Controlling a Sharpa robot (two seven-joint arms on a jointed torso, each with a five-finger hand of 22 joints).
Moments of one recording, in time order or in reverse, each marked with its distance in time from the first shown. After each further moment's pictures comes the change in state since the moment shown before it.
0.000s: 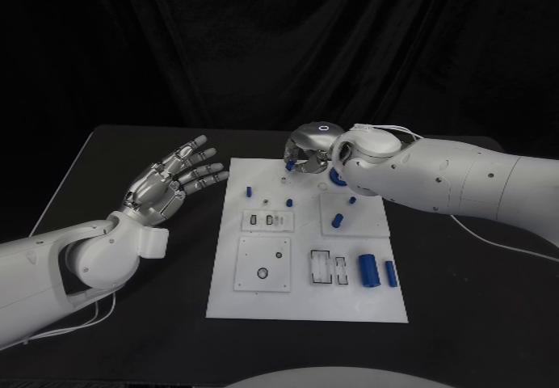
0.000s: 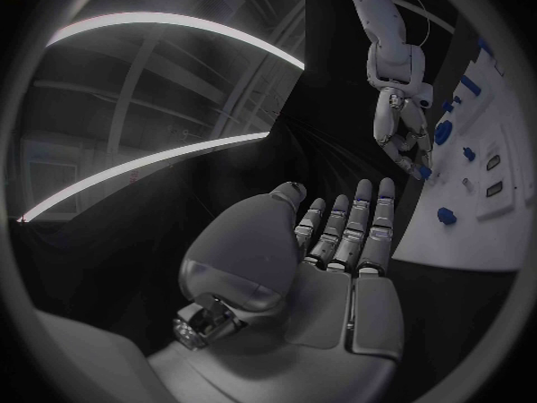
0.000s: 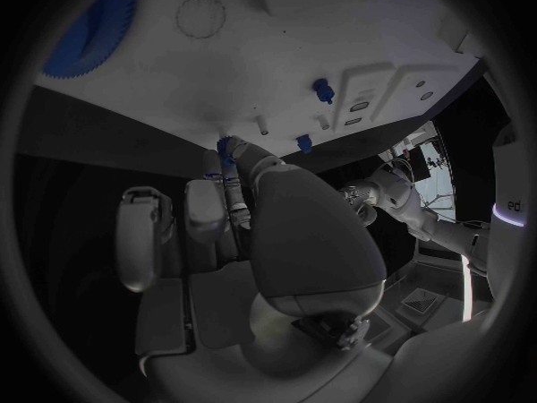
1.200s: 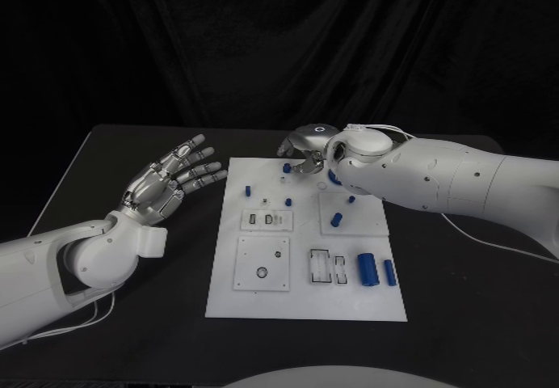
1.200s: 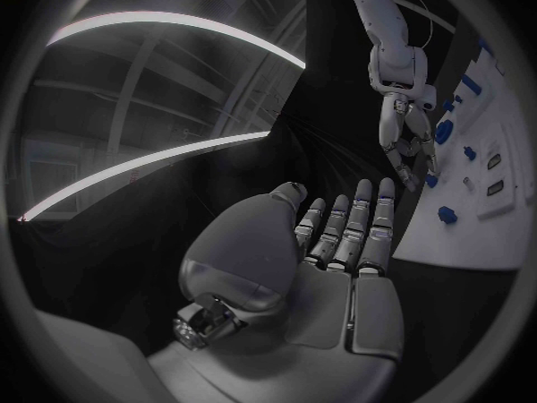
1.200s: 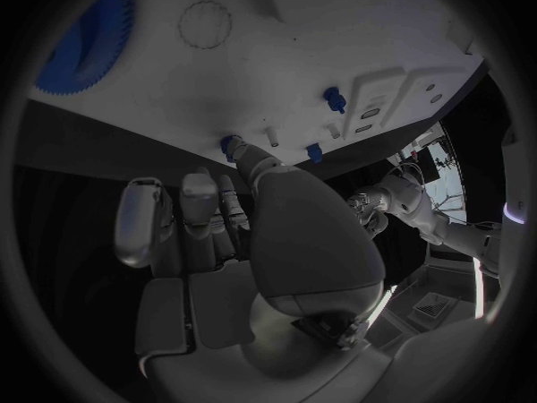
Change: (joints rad) left arm 0.000 0.002 0.000 -0.005 0.005 0.003 0.000; left_hand 0.000 0.000 0.005 0.000 0.000 0.000 0.000 0.000 0.000 0.000 0.000 0.000 0.000 0.000 0.000 0.004 -0.001 0.000 0.000 0.000 0.000 0.000; right arm -0.010 0.038 0.001 -0.049 -0.001 0.050 -0.044; right_hand -0.013 -0.034 -0.034 -0.007 -0.031 -0.364 -0.035 -0.154 -0.011 -0.269 0.064 -0.107 0.004 -0.085 0.034 -0.056 -0.092 0.017 -0.095 0.029 -0.083 -0.100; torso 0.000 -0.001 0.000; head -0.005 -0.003
